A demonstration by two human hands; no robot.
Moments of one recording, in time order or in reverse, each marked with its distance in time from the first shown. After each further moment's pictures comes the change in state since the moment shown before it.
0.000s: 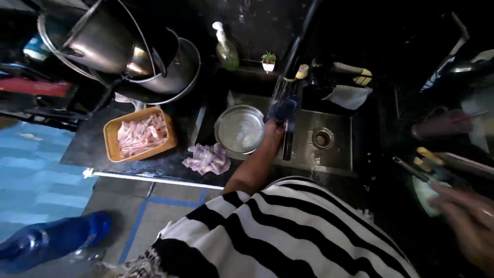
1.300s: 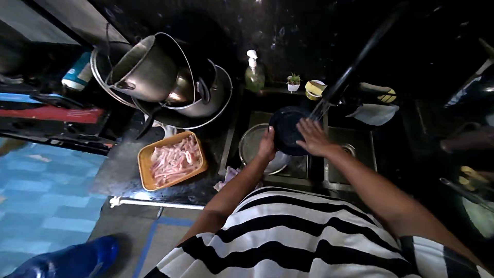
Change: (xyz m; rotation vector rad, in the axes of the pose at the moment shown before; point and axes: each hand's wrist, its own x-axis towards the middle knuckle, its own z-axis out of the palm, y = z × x) left_hand -0.010 0.140 -0.081 0.542 -0.467 0.246; right_hand 0.300 -0.050 0.318 -0.242 -0.459 -0.147
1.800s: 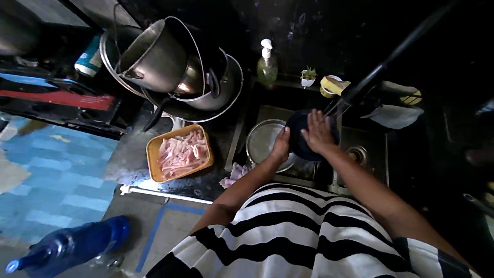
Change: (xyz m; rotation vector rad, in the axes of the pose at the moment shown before) left_hand 0.007 -0.020 0.006 0.050 -0.067 -0.013; right_hand 0.034 -0.013 0.022 0.040 0.189 0.175
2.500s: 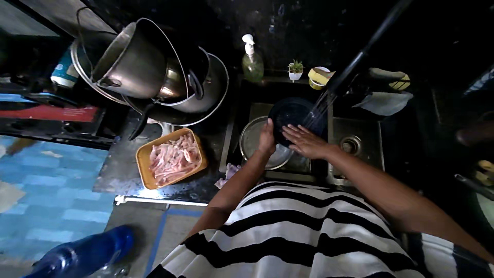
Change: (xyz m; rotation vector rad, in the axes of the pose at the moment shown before) left_hand 0.004 0.020 -0.007 -0.025 0.118 0.043; right_hand -0.031 -0.002 -0.012 0.098 -0.275 -0.423
